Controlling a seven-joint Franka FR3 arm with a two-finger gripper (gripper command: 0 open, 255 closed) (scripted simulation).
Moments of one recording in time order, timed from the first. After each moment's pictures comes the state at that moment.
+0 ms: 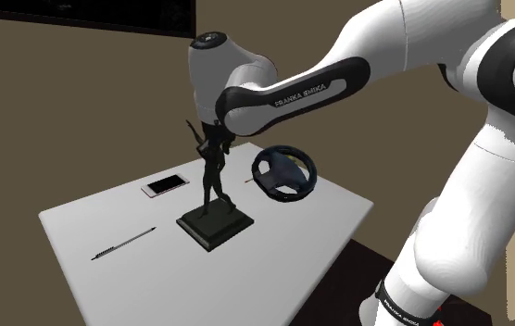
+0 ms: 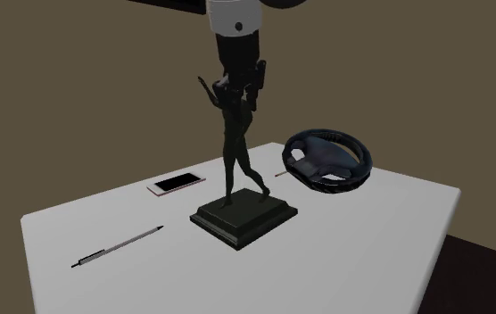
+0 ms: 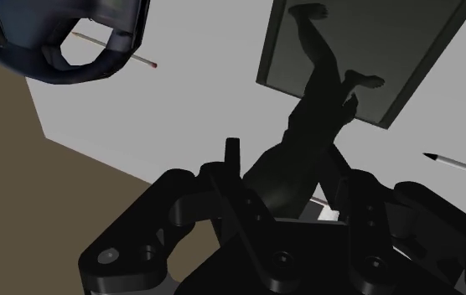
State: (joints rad) arm -0.02 -0.01 0.32 -2.04 -0.47 2.09 0.46
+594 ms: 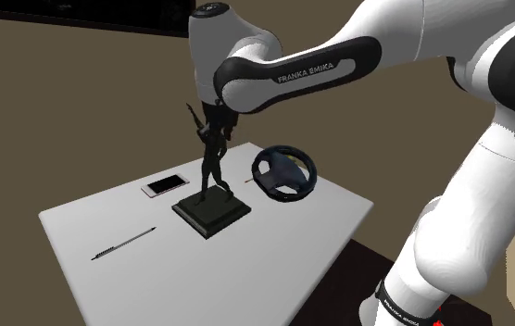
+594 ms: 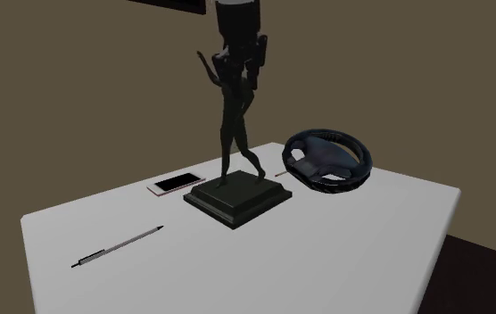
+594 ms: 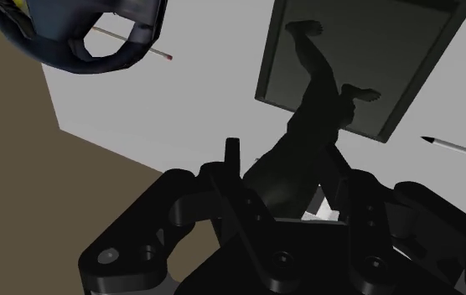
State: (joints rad) arm -0.02 -0.05 0.32 -1.96 -0.43 1.99 0.40
